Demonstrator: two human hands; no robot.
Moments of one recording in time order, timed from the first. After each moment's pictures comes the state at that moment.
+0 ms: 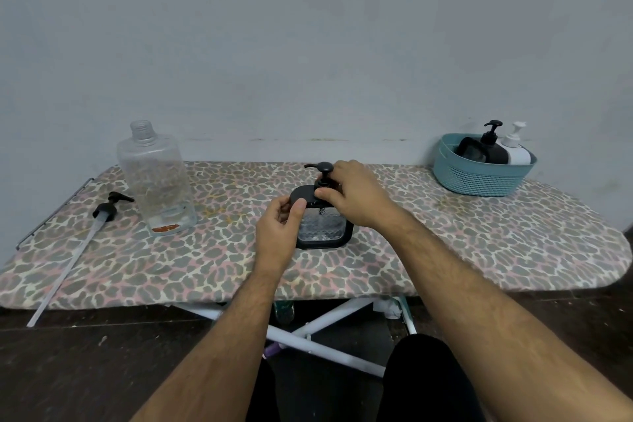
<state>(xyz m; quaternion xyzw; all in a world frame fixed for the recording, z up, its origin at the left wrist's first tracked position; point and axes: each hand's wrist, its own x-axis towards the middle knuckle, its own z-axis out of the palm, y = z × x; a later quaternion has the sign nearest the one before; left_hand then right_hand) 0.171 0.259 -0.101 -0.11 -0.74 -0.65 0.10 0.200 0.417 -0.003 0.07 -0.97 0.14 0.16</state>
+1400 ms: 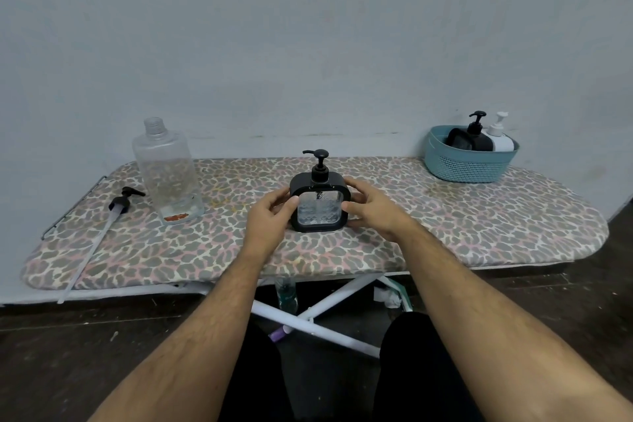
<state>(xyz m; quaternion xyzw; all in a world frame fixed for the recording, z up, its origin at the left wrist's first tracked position) 0.179 0.231 -0.090 -0.11 -0.72 -0.68 -0.01 0.237 0.448 -0.059 -0.06 -0.75 0.66 -0.02</state>
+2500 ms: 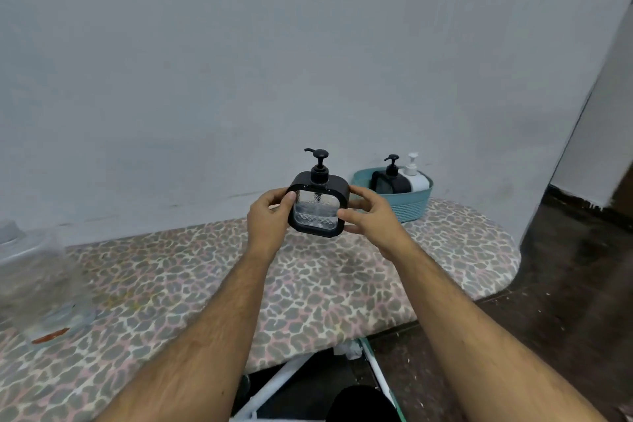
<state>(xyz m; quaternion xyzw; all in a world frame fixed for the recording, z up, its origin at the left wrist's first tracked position) 0.141 0.405 -0.013 -0.19 -0.68 -0.71 0.01 0.256 0.574 -0.005 -0.12 -0.70 0.67 0.21</state>
